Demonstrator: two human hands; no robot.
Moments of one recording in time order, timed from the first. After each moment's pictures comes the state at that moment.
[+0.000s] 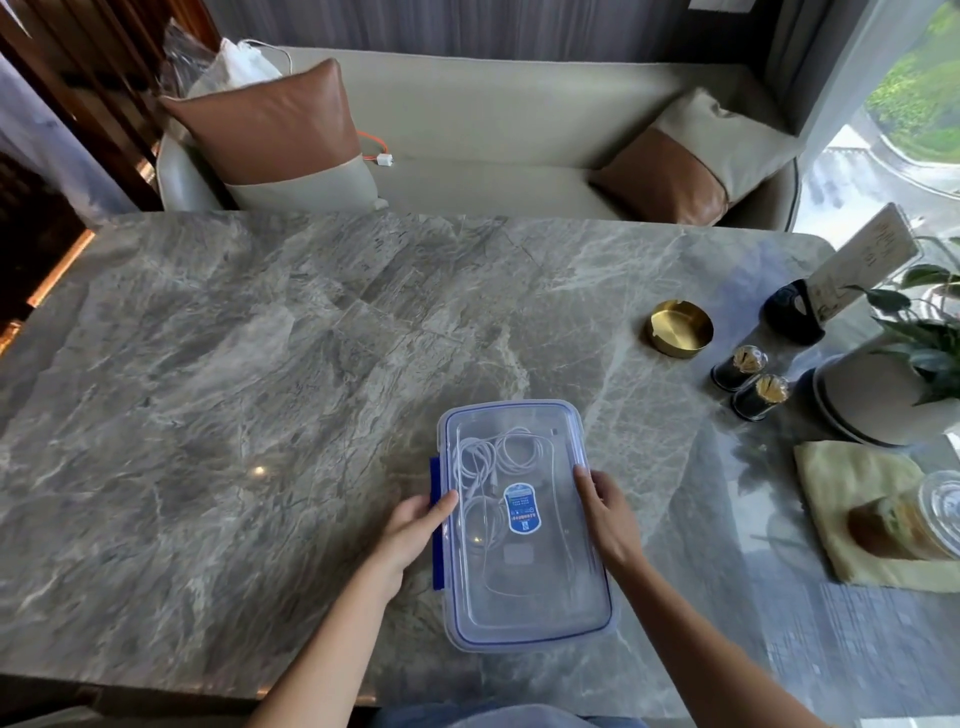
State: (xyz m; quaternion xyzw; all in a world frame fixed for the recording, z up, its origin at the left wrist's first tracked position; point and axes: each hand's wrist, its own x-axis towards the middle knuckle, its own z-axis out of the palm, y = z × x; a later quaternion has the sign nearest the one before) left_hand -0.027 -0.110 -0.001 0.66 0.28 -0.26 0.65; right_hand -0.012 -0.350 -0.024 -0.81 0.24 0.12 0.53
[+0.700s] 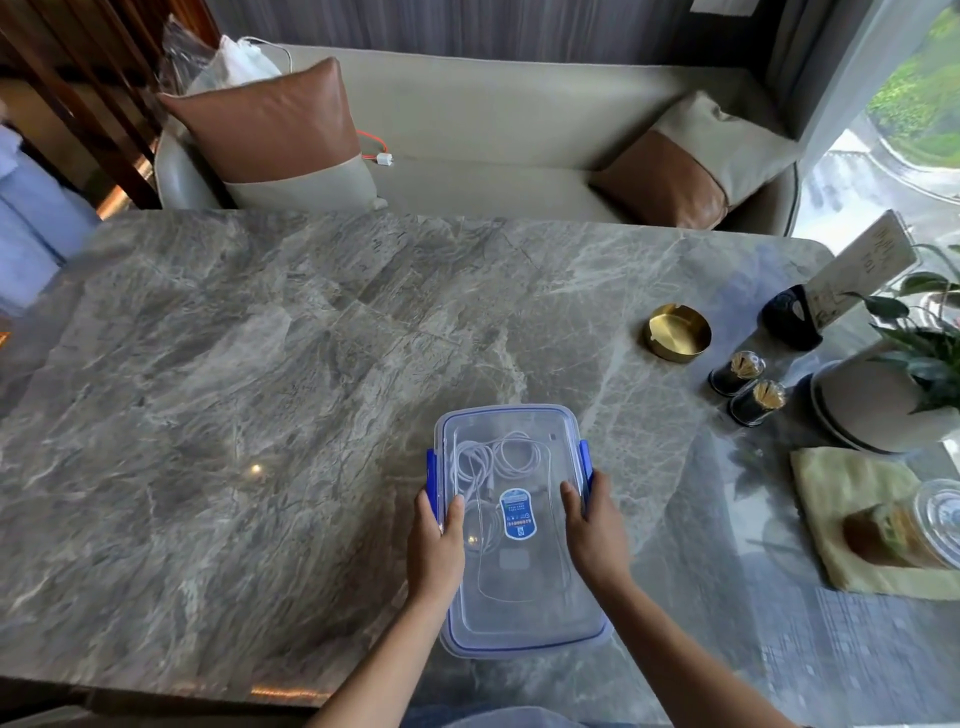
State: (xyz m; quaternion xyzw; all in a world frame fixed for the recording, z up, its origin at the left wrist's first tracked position) left_hand -0.041 -0.162 -0.011 0.77 0.30 -0.07 0.56; right_hand -0.023 -0.331 -0.009 -0.87 0.20 0.07 0.45
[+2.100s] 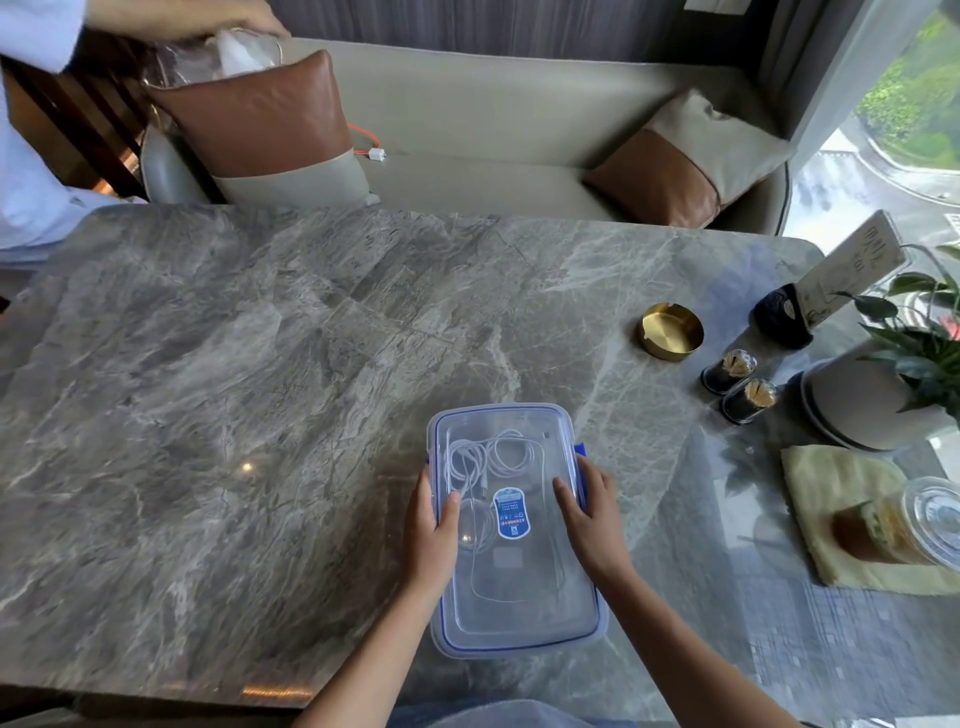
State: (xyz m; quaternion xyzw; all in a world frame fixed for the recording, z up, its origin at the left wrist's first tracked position) left_hand -0.031 -0.162 -0.001 0.74 0.23 -0.06 0.63; right_hand -0.018 -0.344 -0.011 -0.83 0.15 0.06 0.53
